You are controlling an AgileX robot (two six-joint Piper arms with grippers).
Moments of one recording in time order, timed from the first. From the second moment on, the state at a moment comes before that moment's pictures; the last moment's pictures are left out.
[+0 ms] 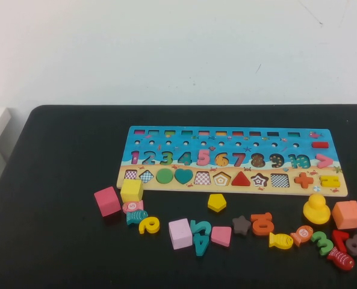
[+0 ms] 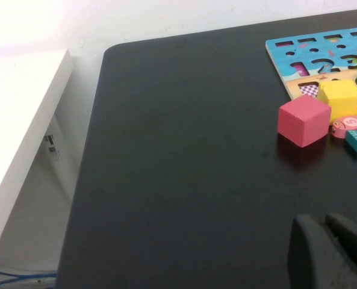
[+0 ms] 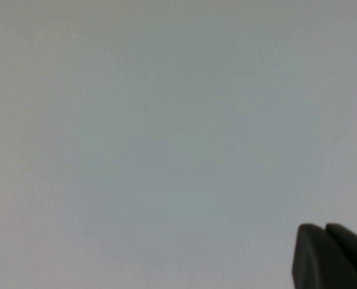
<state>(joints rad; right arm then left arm) -0.11 0.00 -0.38 -0.07 -0.13 0.13 -0.10 -0.01 0.02 -0.01 0.36 0.03</state>
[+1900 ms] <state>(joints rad) 0.46 1.80 -1.39 0.34 0.92 -0.34 -0.10 -0.01 0.02 -0.01 0.36 0.03</state>
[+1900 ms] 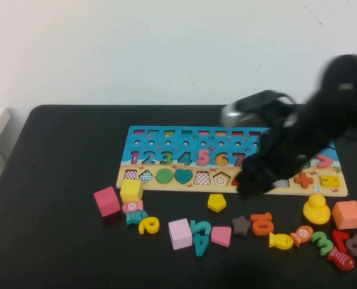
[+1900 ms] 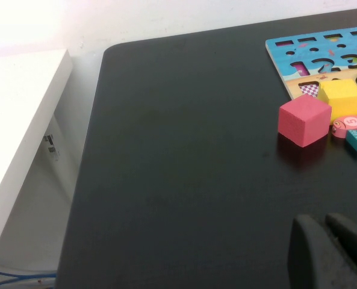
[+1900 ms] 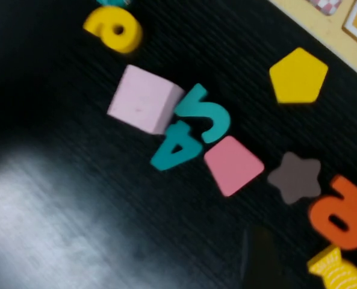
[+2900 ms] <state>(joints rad) 0.57 2.17 -1.76 0.09 1.05 -0.65 -0.10 -0.01 0.02 -0.01 0.36 0.03</state>
